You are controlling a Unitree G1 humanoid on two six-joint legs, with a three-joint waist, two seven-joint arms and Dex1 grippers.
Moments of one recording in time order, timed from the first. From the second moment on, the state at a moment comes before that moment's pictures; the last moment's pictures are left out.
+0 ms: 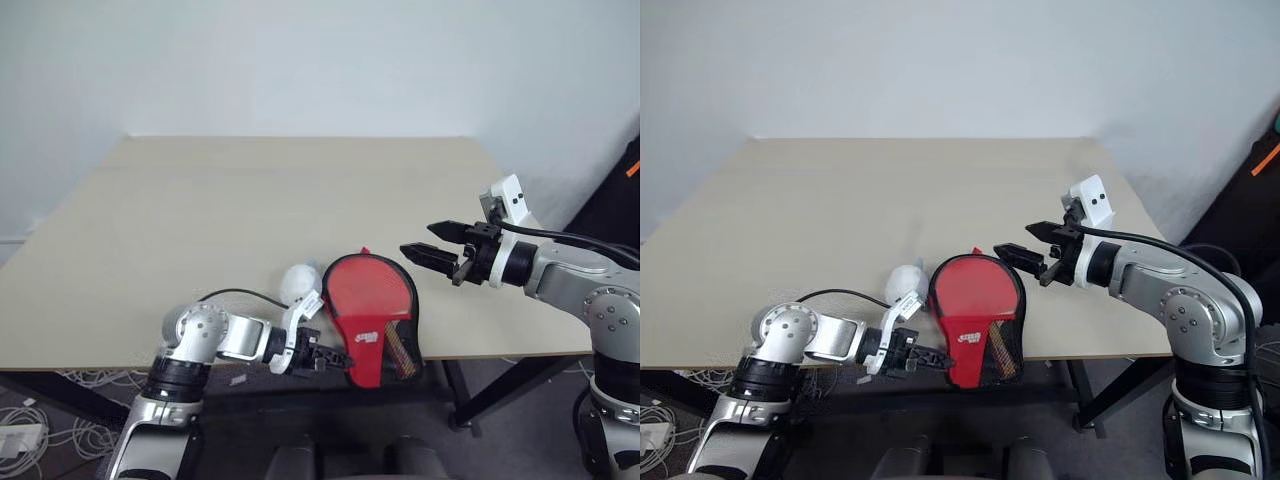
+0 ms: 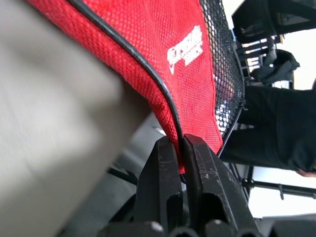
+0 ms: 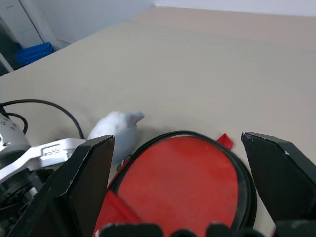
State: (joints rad) left arm -0.39 0.43 -0.06 -0.01 -1.15 1.61 -0.33; right arm -0.48 -0.60 -0.14 -0.41 0.83 1.13 0.49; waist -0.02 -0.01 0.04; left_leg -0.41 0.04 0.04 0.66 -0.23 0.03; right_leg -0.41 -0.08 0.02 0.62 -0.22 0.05
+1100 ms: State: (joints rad) left arm -0.38 0.53 -0.10 -0.11 -1.38 1.61 -0.21; right arm -0.50 -0.54 -0.09 -0.40 0.82 1.13 0.48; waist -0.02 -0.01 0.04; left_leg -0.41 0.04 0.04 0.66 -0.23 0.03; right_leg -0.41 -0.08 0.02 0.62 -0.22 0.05
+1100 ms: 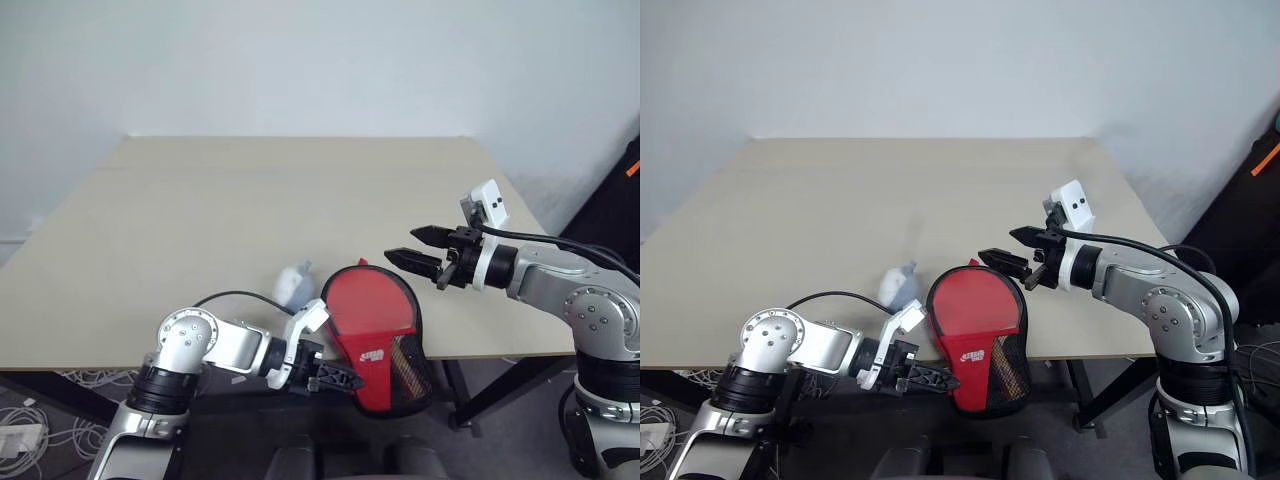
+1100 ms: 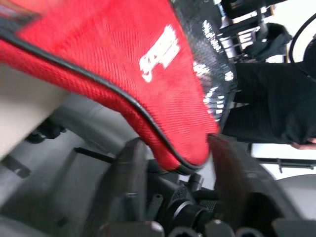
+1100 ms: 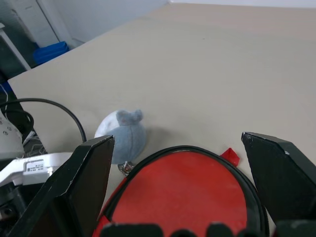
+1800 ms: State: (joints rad) left arm -0.64 0.84 0.04 0.01 -0.89 1.02 -0.75; right arm -0.52 -0.41 0.05 -0.27 0.70 1.04 0.46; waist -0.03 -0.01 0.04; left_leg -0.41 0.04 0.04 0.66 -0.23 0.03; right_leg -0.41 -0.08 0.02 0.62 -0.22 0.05
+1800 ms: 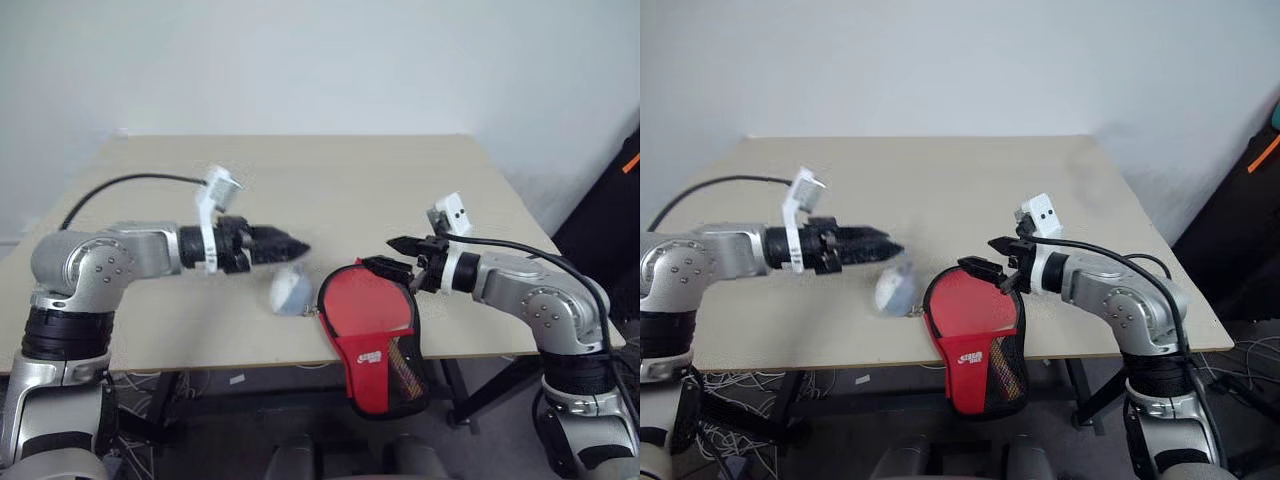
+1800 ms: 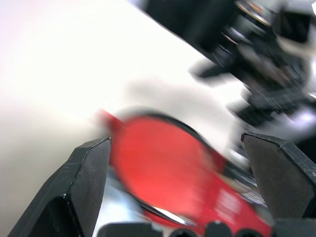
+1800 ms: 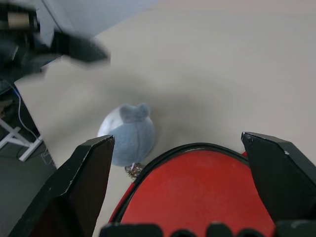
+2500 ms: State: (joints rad) left arm -0.29 0.58 0.03 0.02 -0.62 0.75 -0.76; right arm -0.54 -0.22 0.24 -0.01 0.41 0.83 0.44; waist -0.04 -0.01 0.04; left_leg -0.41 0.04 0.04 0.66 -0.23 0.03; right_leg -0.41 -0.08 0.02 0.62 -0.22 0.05
